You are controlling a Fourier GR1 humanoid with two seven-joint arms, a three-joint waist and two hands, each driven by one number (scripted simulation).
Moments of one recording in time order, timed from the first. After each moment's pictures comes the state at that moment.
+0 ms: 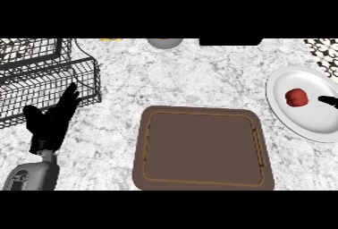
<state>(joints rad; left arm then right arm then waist) -0.15 0.19 0.11 -1.42 0.01 -0.02 0.17 -0.55 -0.54 -0.63 -0.72 0.24 0.17 -0.45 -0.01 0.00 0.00</state>
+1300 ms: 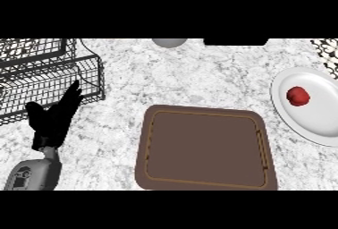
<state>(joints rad) -0.17 0.18 0.12 -1.42 0.00 -0.04 0.17 -0.46 -0.84 -0.63 -0.32 0.12 0.36 -0.73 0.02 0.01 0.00</state>
